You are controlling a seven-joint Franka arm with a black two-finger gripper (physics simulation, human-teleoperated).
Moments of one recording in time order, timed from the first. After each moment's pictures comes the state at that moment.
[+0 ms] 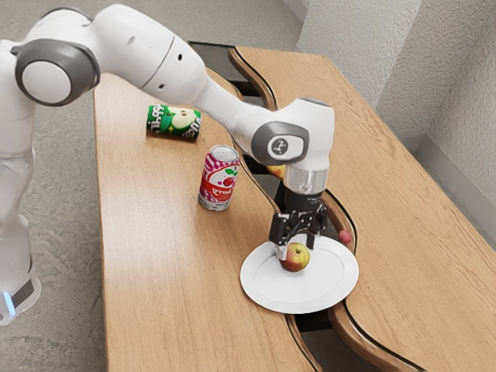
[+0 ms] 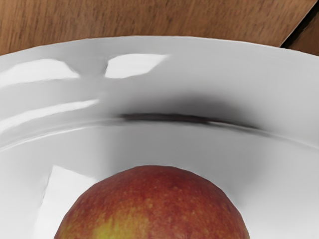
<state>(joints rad) -0.23 0.17 0.04 -1.89 -0.41 2.13 -1.94</state>
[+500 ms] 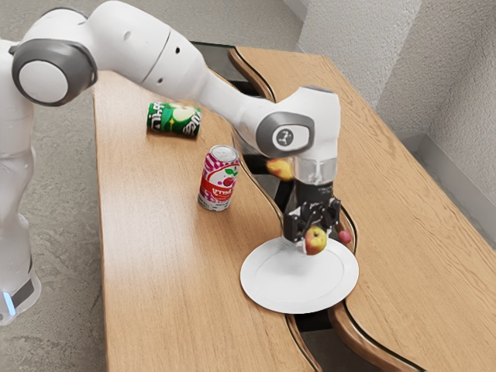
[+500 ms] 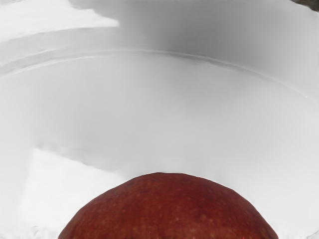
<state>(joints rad) -0.25 0.15 0.04 -1.83 -0.42 2.15 -1.93</state>
